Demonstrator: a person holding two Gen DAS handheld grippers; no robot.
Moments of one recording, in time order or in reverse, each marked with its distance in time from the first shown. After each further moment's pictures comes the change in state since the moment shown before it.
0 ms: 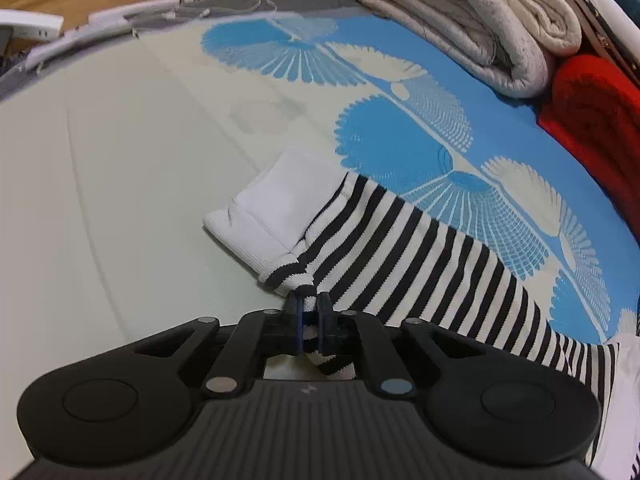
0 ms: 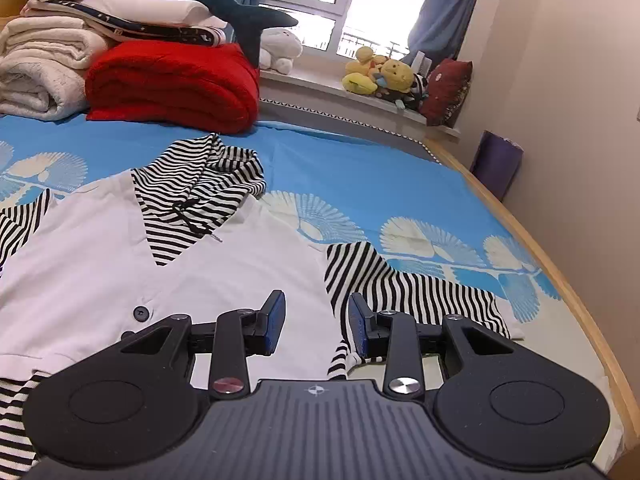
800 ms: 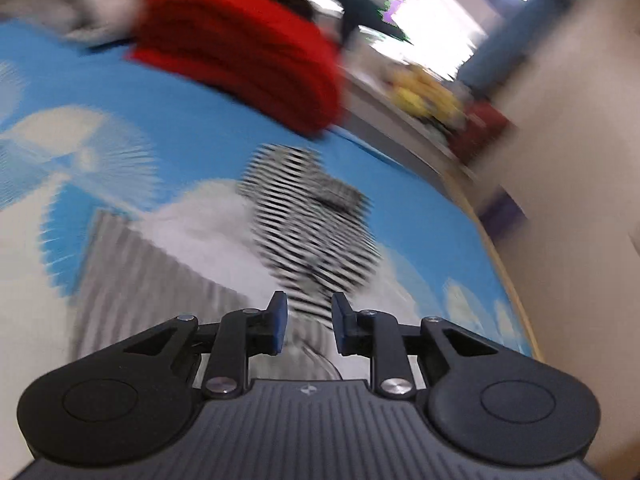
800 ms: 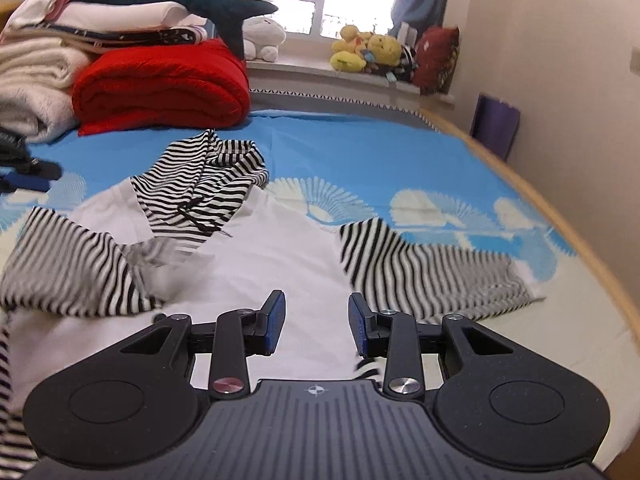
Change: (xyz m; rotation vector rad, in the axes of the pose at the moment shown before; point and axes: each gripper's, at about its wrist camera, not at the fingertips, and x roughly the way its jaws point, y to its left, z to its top) left arm -0.155 -0.216 -0.082 0.350 0.141 -0.810; right arm 0.015 0.004 -0.001 0.159 0.063 0.036
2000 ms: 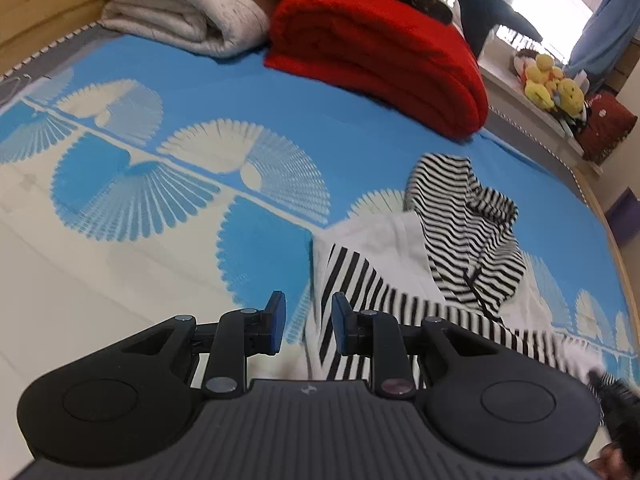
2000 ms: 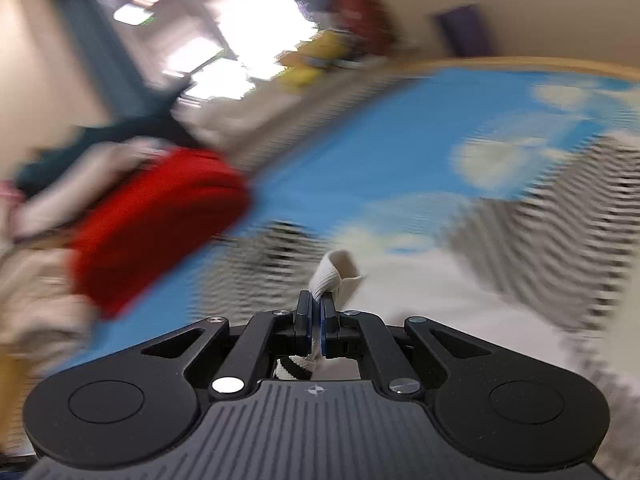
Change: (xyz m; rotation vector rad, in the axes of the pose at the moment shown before) left arm -0.024 0.034 0.037 0.036 0.063 0.384; right arm 0.120 0.011 0.036 0.633 -0.078 0.113
